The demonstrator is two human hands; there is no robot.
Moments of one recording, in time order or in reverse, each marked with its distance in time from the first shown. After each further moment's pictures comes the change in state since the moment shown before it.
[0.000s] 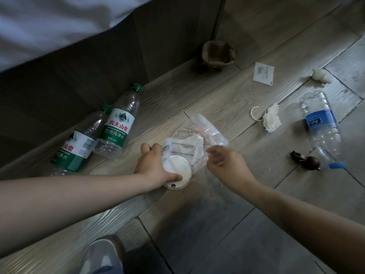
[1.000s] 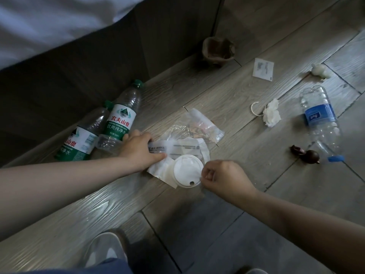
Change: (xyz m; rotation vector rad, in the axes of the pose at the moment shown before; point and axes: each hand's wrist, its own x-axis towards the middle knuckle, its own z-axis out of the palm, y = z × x) left_hand 0.021 -0.029 -0.034 0.160 0.057 0.083; right_hand -0.033 -0.006 0.010 -0.311 -0.124 -0.164
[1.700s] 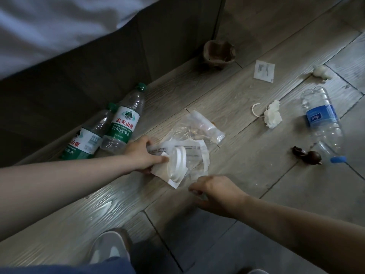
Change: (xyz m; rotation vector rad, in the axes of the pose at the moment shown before) left_hand -0.004 0.002 -0.003 -0.433 -0.151 -0.231; right_hand -0.004 0.004 0.027 -0.262 -0.230 -0.423
